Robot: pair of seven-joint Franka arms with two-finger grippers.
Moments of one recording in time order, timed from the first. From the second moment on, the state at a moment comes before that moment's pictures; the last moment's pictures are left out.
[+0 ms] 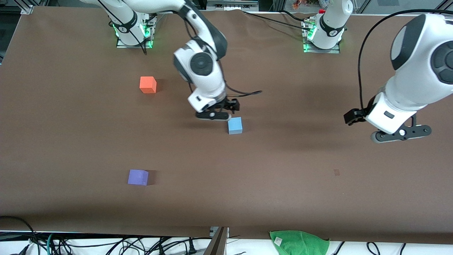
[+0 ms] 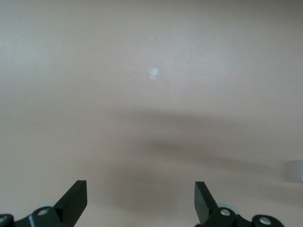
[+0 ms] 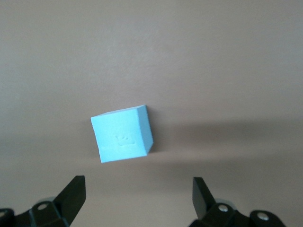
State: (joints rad) left arm 0.14 0.33 -0.39 -1.34 0.23 1.52 -0.37; right arm 0.78 0.62 0.01 -1.57 0.05 2.32 0.84
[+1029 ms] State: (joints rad) left arm 0.22 0.28 -0.40 -1.35 0.22 1.43 -0.26; right arm 0.83 0.80 0.00 -1.45 -0.08 2.40 0.86
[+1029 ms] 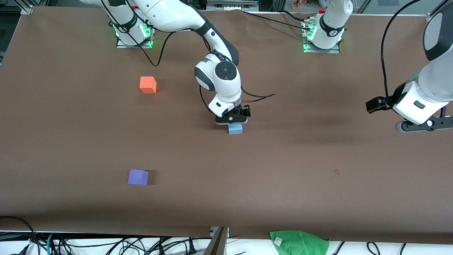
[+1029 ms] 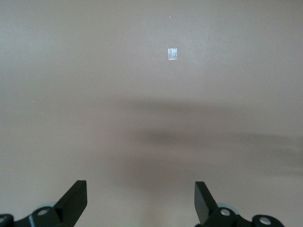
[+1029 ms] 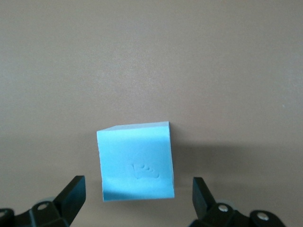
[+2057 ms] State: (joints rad) left arm 0.25 0.28 -0.40 -1.35 0.18 1.43 -0.26; right arm 0.85 0.83 -0.01 -1.44 -0.13 2.45 0.86
